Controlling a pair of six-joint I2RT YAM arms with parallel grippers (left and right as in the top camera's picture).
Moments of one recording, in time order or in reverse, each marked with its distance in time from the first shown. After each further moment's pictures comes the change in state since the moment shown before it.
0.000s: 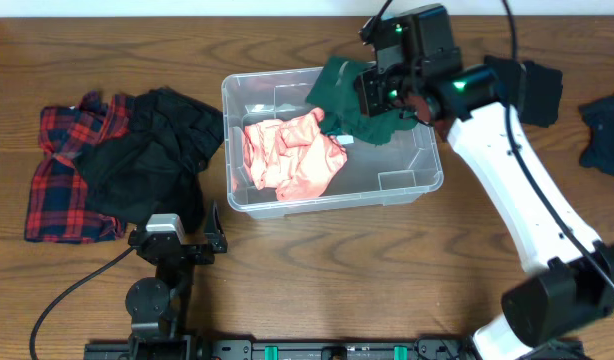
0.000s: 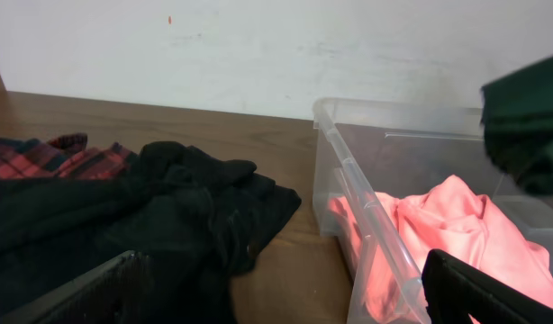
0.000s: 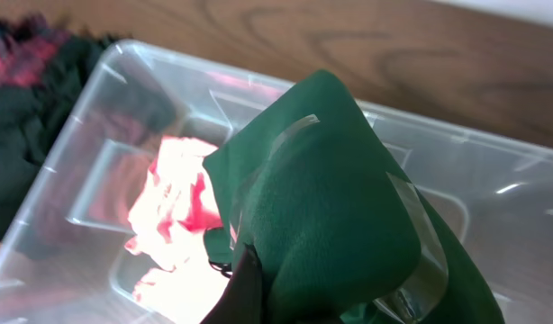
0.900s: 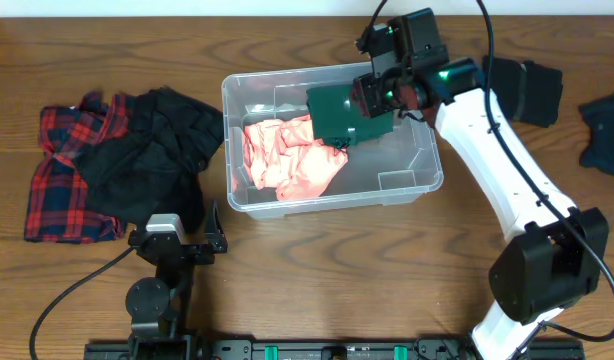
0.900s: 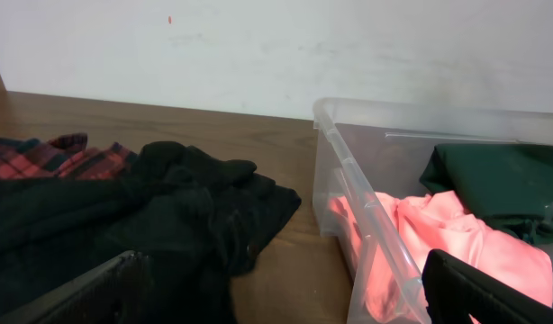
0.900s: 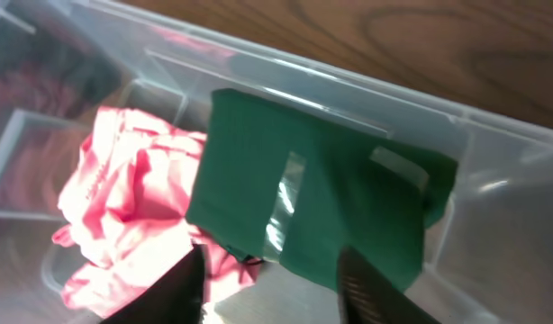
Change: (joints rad) left arm 0.000 0.000 0.000 0.000 0.000 0.000; right arm -0.014 0.095 0.005 0.013 0.043 -0.073
